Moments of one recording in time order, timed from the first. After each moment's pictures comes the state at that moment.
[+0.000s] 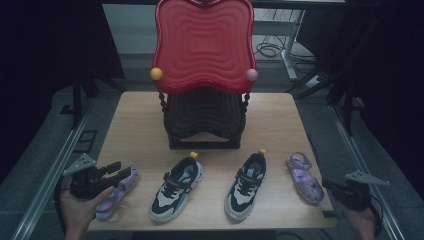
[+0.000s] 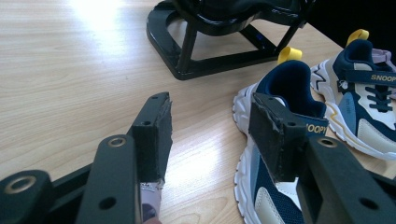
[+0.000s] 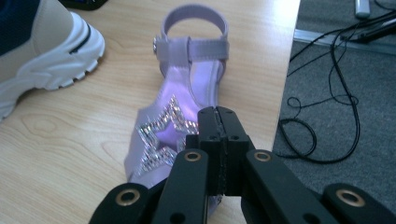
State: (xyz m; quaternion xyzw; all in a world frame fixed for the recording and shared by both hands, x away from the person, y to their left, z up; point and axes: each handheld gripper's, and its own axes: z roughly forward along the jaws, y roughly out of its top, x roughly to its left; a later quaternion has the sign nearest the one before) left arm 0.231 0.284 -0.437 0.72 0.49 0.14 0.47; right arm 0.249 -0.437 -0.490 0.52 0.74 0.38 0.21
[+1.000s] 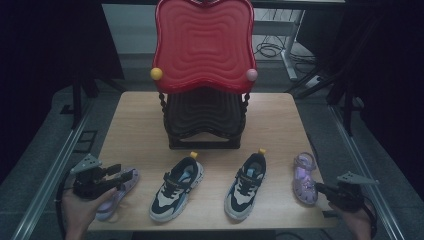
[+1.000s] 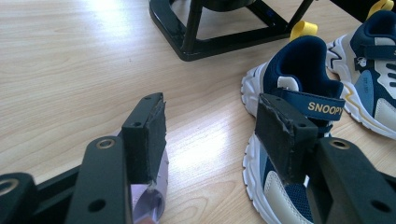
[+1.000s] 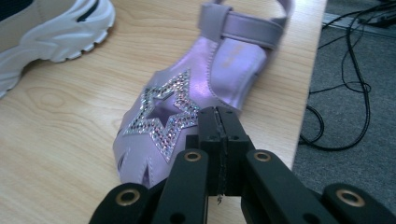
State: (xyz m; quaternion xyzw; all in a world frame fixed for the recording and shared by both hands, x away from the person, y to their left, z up) left arm 0.233 0.281 -0.440 0.74 0.49 0.14 0.43; right arm 0.249 -0.422 -0.496 0.51 0.77 0.35 0.18
